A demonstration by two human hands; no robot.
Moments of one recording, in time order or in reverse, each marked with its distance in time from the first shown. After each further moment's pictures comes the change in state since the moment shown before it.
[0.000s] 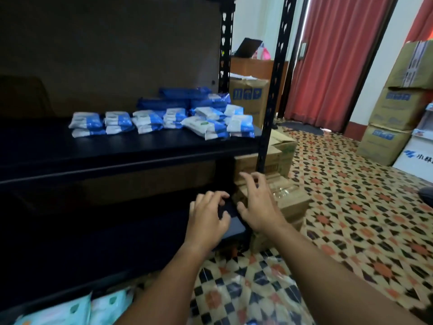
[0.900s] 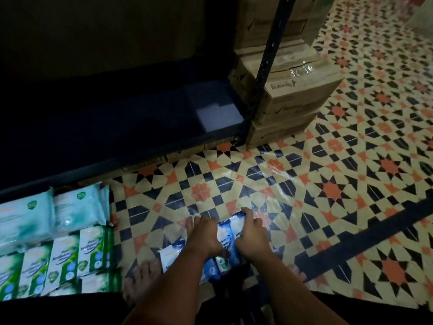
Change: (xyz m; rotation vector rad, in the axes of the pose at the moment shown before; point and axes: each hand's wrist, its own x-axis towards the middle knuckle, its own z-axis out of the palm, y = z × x) left_hand -0.219 -0.078 0.206 0.225 -1.084 -0.502; right_hand -0.230 0.118 0.231 0.142 -0.691 0.727
